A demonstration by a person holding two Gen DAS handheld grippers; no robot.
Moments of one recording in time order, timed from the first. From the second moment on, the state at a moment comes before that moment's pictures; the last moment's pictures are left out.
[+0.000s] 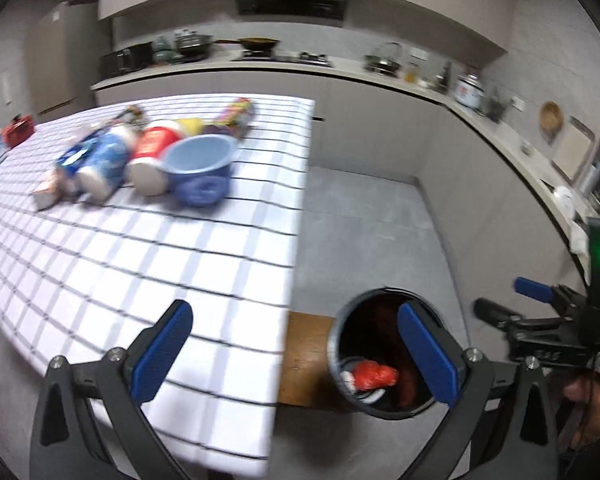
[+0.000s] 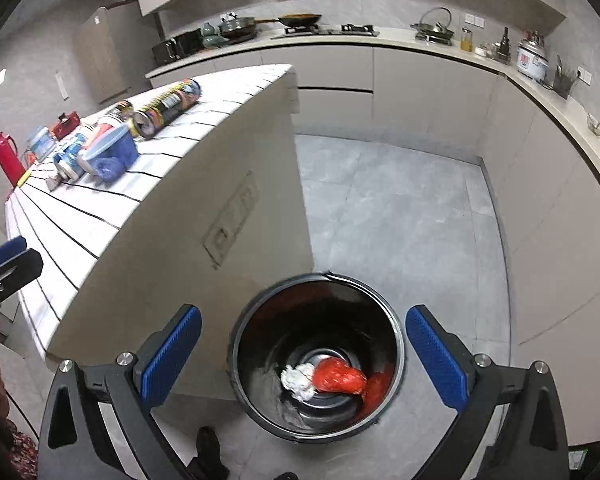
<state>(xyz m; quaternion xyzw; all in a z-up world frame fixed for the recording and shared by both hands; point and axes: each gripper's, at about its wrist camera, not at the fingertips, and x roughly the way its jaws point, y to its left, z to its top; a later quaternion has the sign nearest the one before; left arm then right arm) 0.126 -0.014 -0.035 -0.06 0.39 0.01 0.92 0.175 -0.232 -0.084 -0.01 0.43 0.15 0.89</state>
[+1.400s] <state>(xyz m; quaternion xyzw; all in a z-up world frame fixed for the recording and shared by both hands) 0.259 0.338 -0.086 -0.10 0.43 0.07 0.89 0.255 0.072 -0.069 -0.03 0.44 0.11 0.89</state>
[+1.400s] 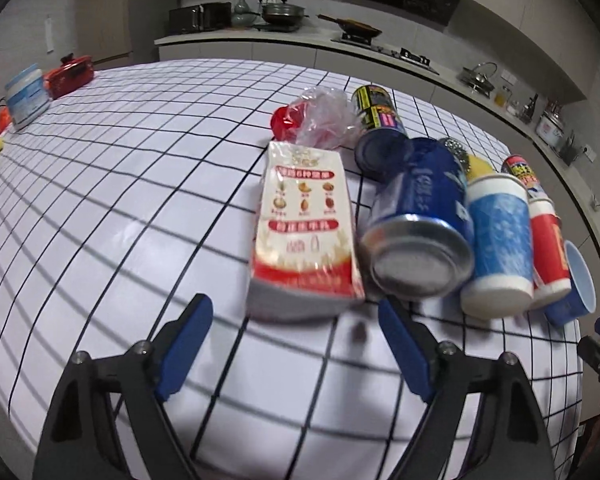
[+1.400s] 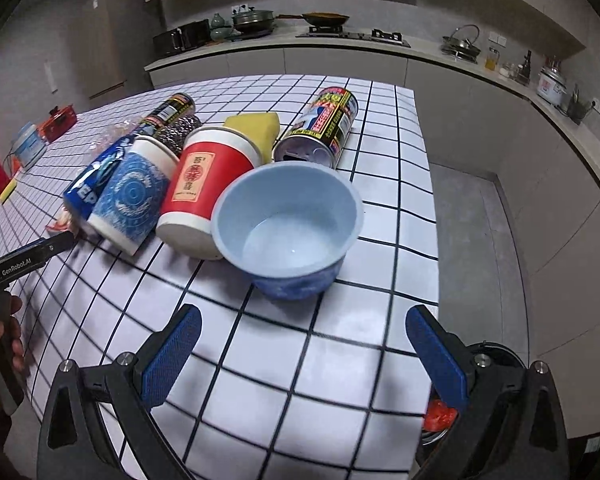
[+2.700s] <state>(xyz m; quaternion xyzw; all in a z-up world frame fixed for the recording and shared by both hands) 0.262 0.355 -0.063 -0.08 0.41 0.05 0.91 0.285 0.071 -0.075 0.00 0.44 0.11 0.89</state>
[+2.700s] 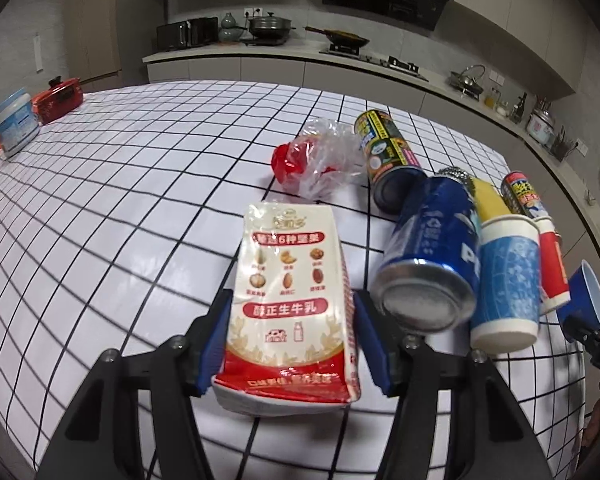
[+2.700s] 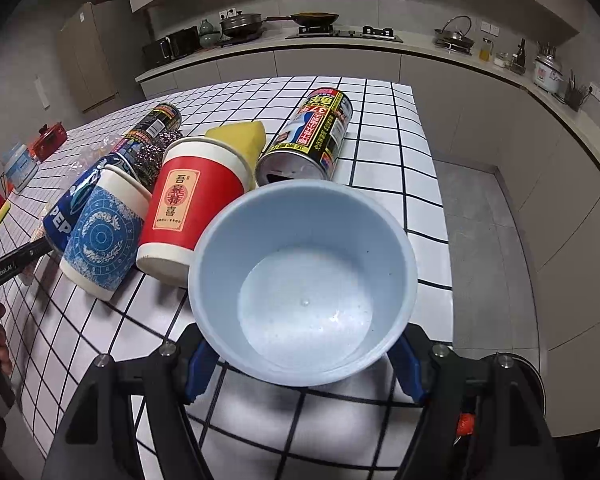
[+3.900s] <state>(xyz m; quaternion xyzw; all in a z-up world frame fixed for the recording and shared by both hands) 0.180 0.210 -0.020 -0.07 0.36 -0.01 0.93 0.190 -0.061 -0.041 0.01 0.41 0.09 0.91</state>
